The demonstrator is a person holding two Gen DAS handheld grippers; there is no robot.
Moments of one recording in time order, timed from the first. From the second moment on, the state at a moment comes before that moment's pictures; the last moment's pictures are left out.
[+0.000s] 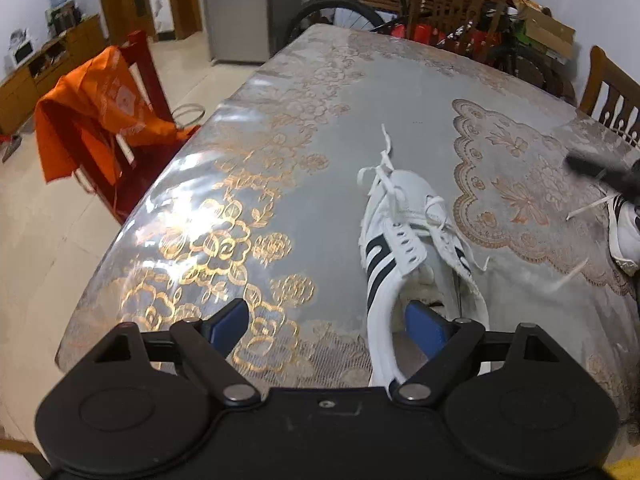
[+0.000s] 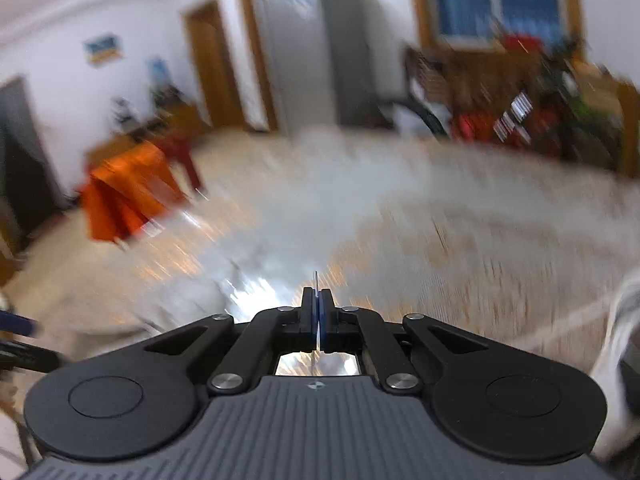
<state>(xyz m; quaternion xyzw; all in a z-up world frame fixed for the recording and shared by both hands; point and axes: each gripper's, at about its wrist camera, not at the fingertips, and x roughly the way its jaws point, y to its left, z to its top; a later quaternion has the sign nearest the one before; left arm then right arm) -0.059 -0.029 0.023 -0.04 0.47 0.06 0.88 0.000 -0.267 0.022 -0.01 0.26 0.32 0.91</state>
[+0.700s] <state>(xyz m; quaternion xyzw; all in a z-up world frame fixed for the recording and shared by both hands) -0.053 0.047 -0.012 -0.30 0.43 0.11 0.84 -0.039 -0.178 -0.017 -0.05 0.32 0.46 0.82</state>
